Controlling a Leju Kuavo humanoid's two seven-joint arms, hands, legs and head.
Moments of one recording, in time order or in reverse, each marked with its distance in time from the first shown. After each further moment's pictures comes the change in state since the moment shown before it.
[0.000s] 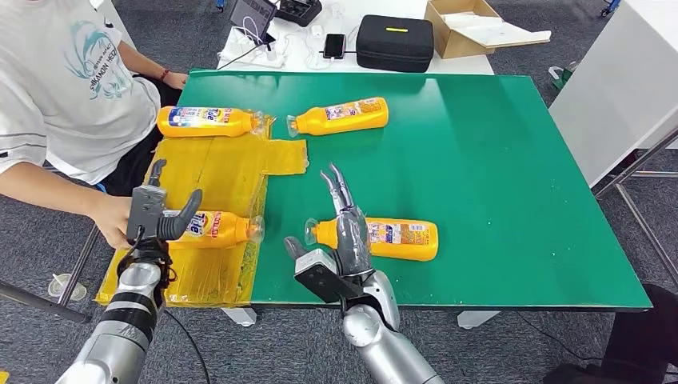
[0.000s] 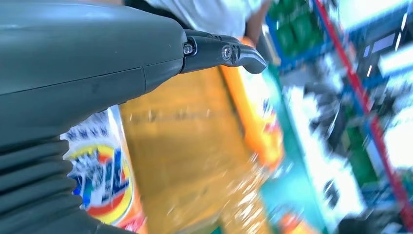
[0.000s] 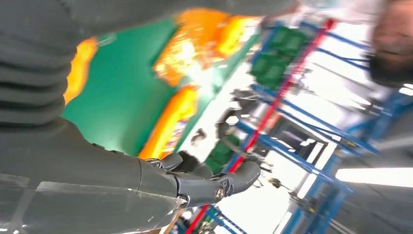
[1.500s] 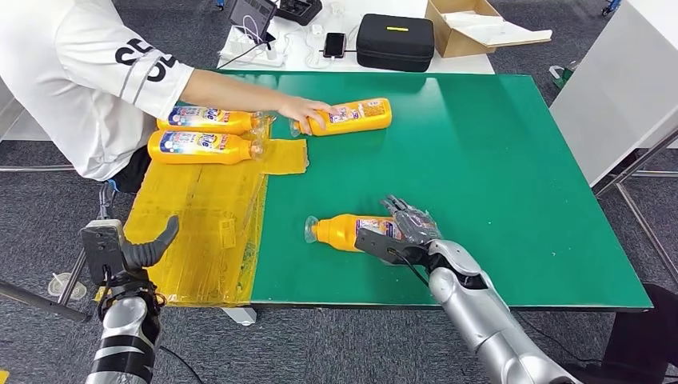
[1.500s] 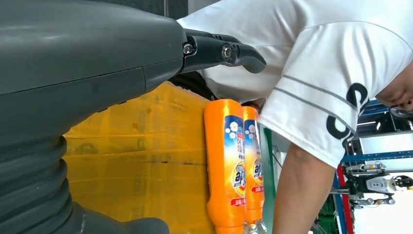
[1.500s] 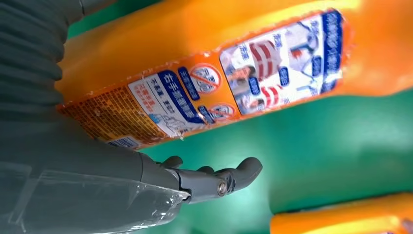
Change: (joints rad) left arm 0.226 -0.074 0.076 -0.336 0.073 0.111 -0.001; right arm -0.187 -0.363 -0.033 0.155 0.219 0.601 0.421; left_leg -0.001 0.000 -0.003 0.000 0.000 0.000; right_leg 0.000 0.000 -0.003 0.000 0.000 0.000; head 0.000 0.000
